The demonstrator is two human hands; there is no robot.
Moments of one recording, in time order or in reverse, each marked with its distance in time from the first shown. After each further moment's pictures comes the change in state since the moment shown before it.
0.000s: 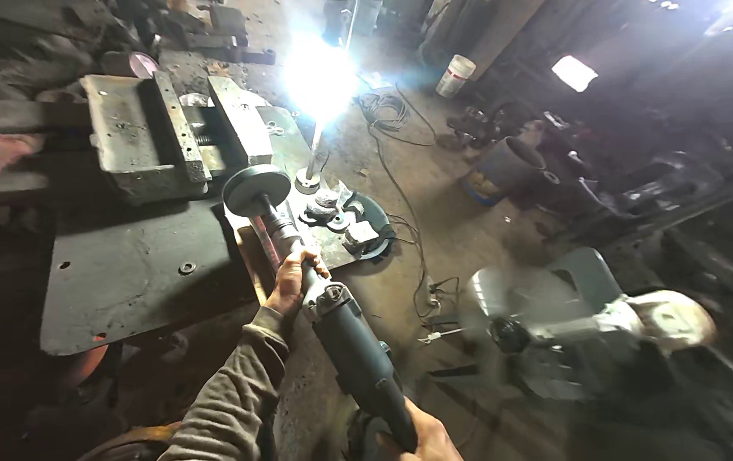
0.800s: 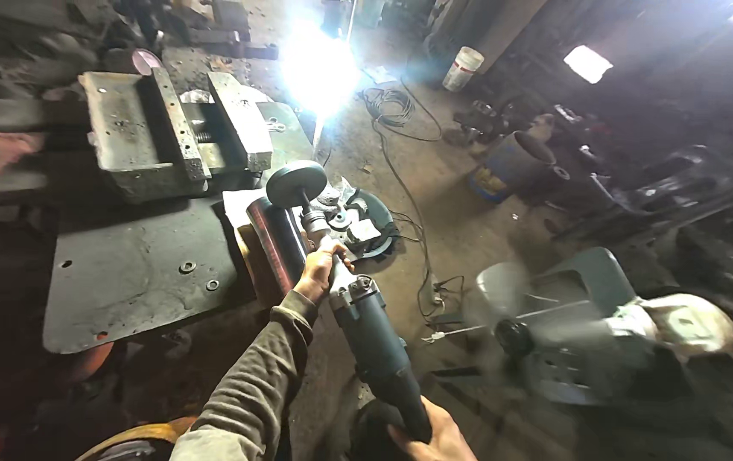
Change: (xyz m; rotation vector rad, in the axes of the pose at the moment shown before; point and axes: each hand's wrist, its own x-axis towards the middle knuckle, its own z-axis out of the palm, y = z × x) left_hand 0.037 -0.029 0.035 0.113 0.108 -0.130; right_hand 0.012 0.022 -0.013 0.233 0.013 0.038
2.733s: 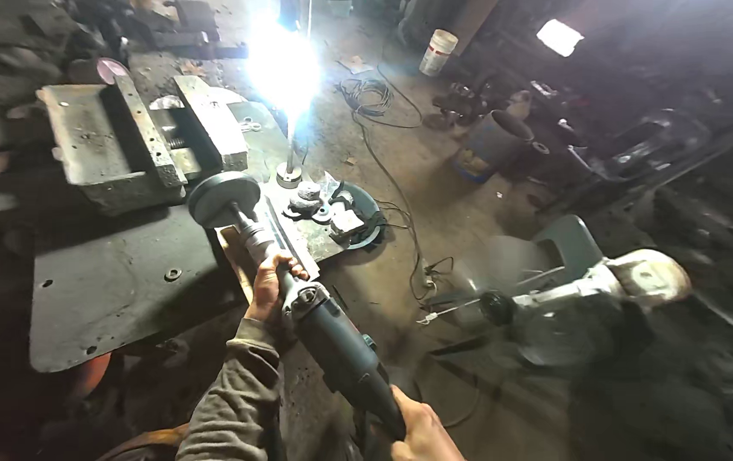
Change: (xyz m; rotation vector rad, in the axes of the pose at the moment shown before) left_hand -0.047 0.008 -0.055 -0.168 -0.152 0.183; right_hand -0.022 -0.015 0.016 -0.321 -0.067 0.019
